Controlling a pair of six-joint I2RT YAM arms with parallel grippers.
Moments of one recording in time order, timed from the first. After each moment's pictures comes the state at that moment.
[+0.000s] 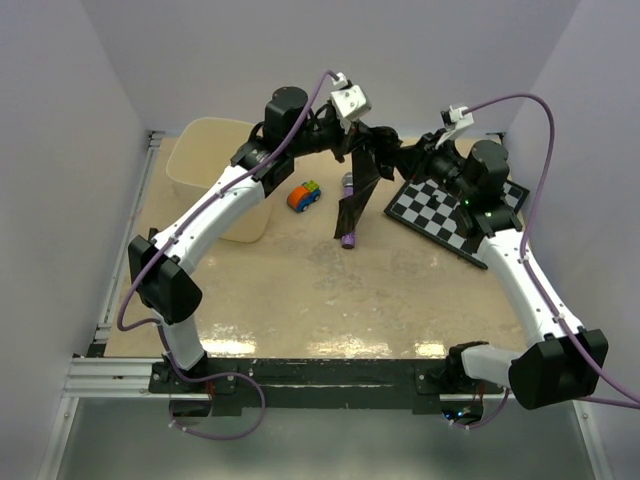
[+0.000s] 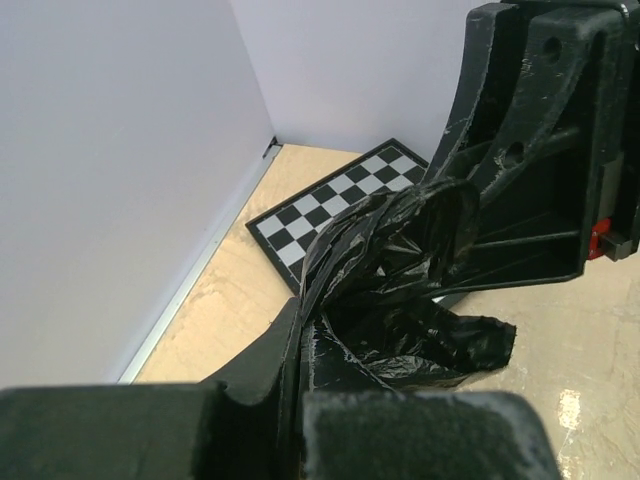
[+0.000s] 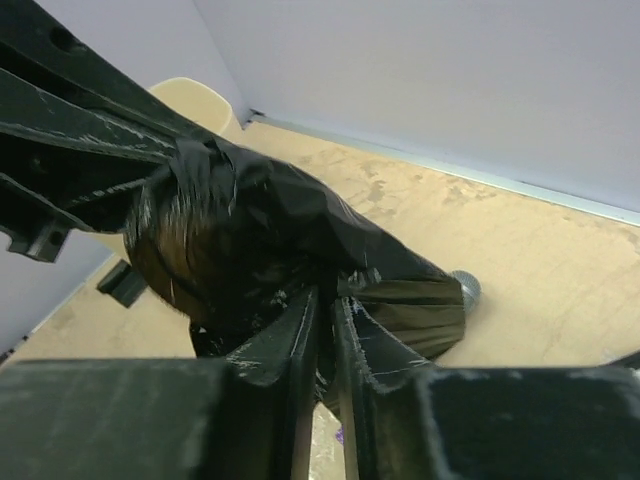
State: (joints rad) left arm -0.63 1.80 1.88 -0.14 0.51 0.21; right arm 0.20 1.22 1.13 0.07 -0.45 0.30
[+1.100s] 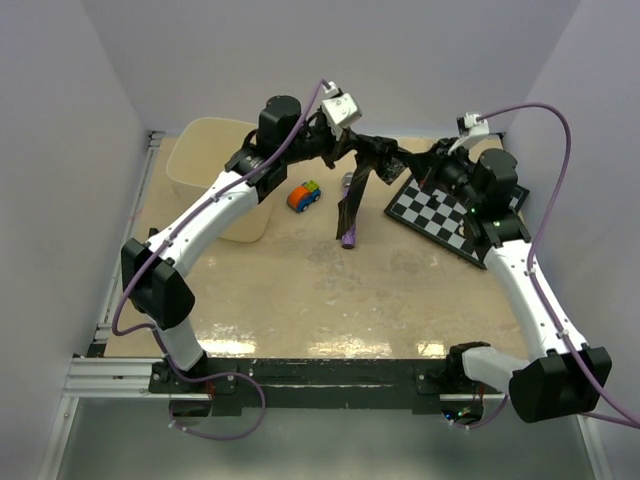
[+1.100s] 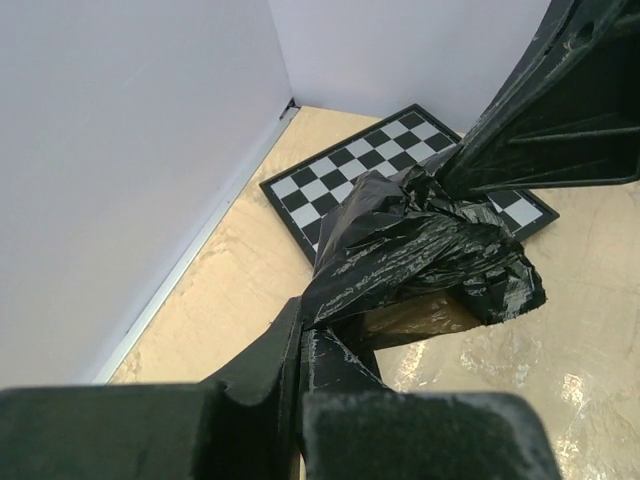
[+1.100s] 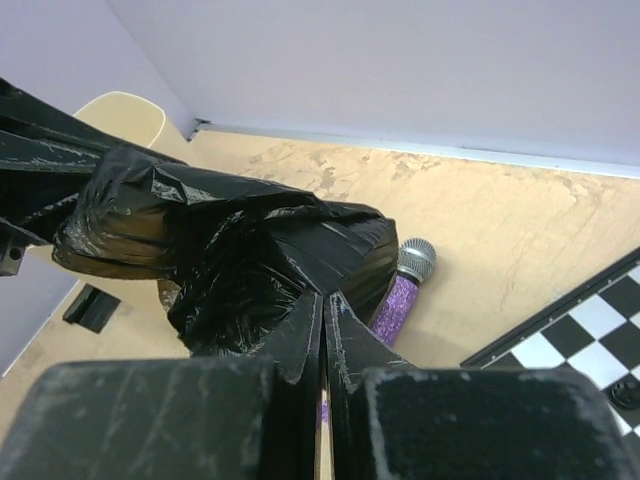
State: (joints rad) left arm -0.60 1.75 1.75 -0.12 0.46 0.22; right arm 0.15 1.15 1.09 0.02 -0.36 0.33
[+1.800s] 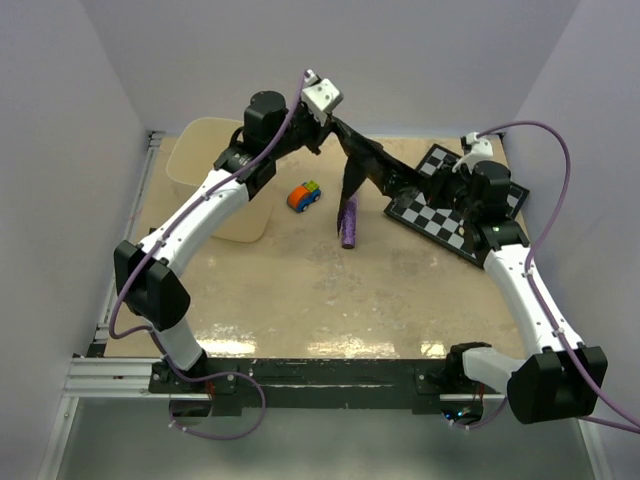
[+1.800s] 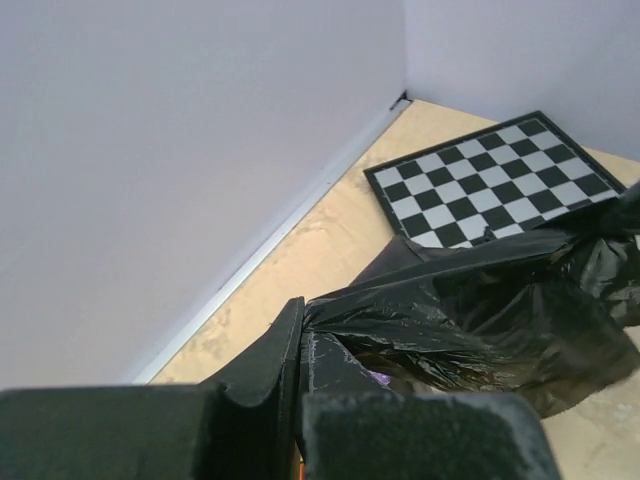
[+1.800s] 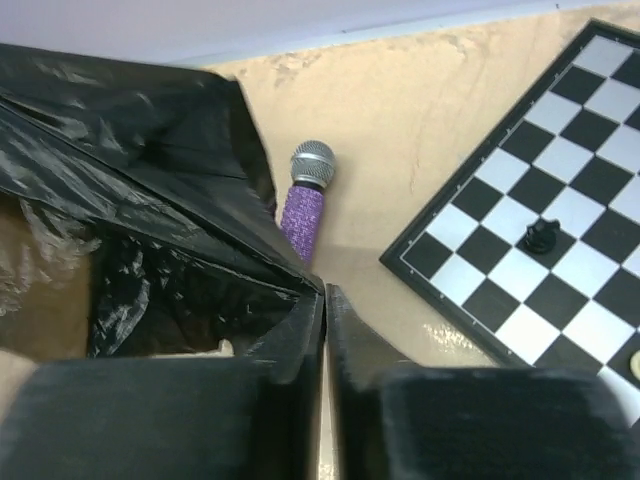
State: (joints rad) left arm -0.55 1.73 1.73 -0.08 0.30 0.22; right arm 0.11 1.13 1.00 -0.16 -0.19 0.33
